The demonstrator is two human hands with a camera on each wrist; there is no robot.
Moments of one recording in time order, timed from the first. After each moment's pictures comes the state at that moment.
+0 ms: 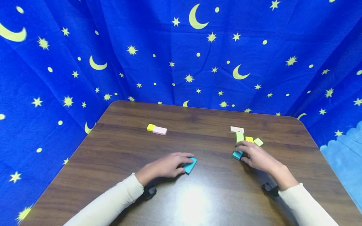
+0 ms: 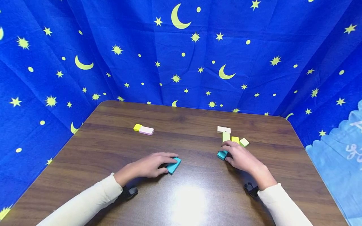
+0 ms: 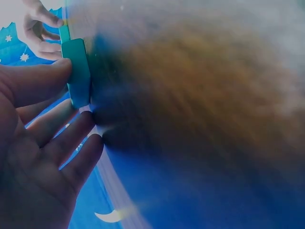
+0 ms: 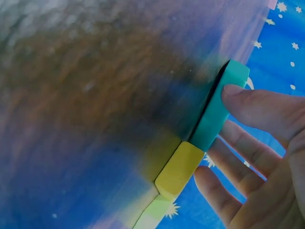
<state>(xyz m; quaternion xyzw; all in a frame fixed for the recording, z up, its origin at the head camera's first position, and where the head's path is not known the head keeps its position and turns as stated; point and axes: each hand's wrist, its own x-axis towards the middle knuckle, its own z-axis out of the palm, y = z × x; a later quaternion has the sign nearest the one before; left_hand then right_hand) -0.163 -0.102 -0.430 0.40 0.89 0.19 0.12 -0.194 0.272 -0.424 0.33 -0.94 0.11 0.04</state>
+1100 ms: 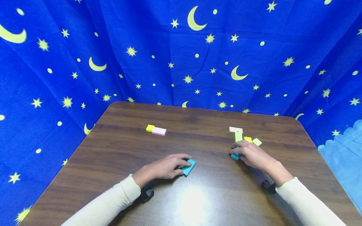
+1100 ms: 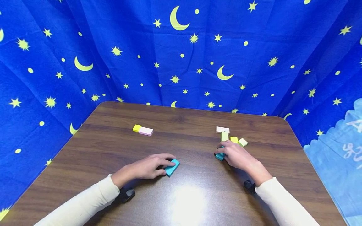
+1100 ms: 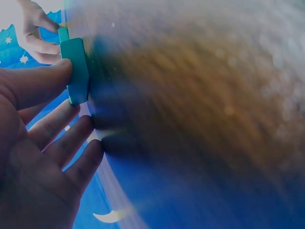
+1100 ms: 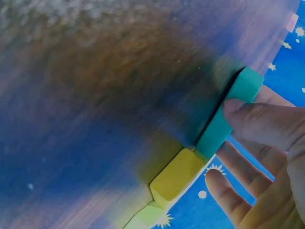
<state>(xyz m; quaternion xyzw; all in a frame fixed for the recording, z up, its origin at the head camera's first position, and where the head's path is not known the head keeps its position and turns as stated) -0.159 -0.106 -0.428 0.39 0.89 0.20 0.13 -0.201 0.264 -0.423 0.40 -0.91 0.04 0.08</state>
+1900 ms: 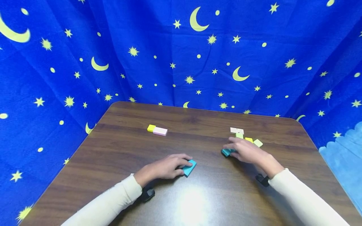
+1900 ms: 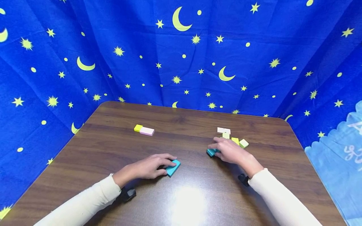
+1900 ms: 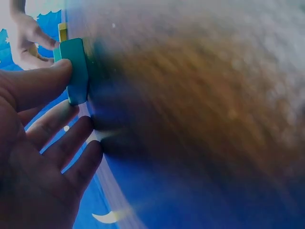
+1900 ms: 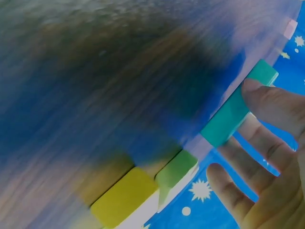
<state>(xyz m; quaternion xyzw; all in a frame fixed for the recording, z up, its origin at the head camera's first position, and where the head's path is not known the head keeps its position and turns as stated) -0.158 -0.107 -0.428 0.38 0.89 0.21 0.14 -0.217 0.237 -0.412 0.41 -0.91 0.04 0.04</state>
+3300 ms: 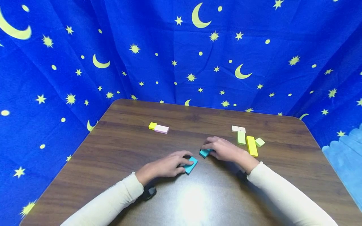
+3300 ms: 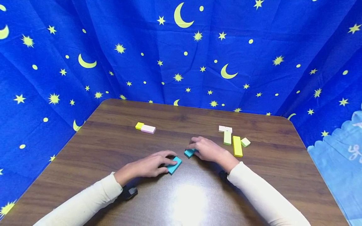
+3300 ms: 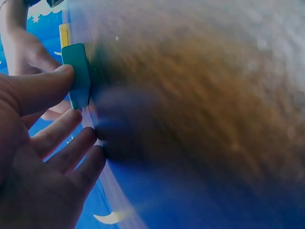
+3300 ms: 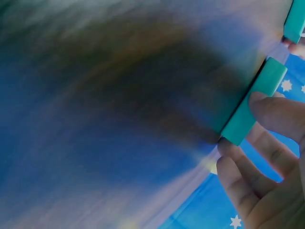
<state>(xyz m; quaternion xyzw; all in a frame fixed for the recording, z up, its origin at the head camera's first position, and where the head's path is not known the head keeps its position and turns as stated) -0.160 -0.106 -0.430 0.38 0.89 0.21 0.13 -0.224 0.163 -0.423 0.48 -0.87 0.08 0.02</state>
